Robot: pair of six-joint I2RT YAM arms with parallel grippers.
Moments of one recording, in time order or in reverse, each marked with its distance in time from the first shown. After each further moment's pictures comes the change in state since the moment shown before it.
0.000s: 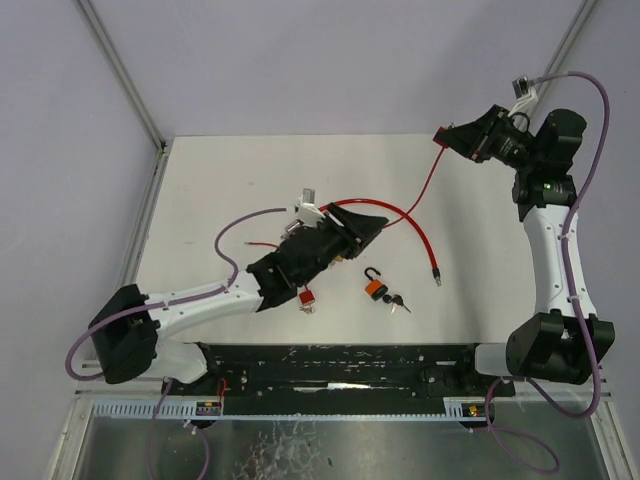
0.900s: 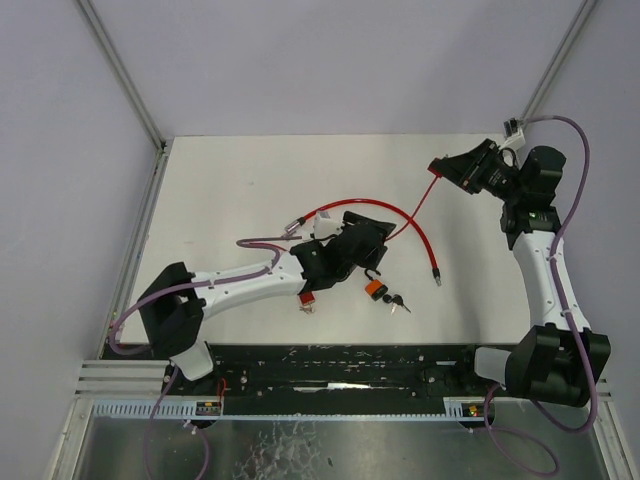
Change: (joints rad) left arm -0.084 0.308 0.364 -0.652 -0.205 -0.559; right arm 0.000 -0.122 -0.326 0.074 0.108 0.146
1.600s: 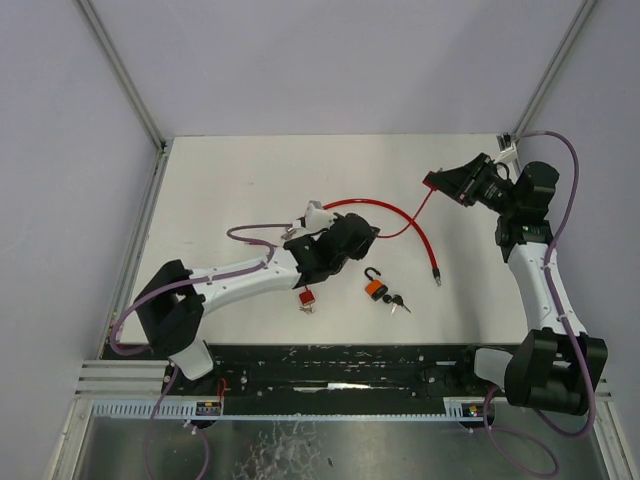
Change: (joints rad) left arm 0.062 0.004 -0.026 -0.001 -0.005 0.122; right arm 0.000 -0.041 -0.136 0.111 -0.047 0.059
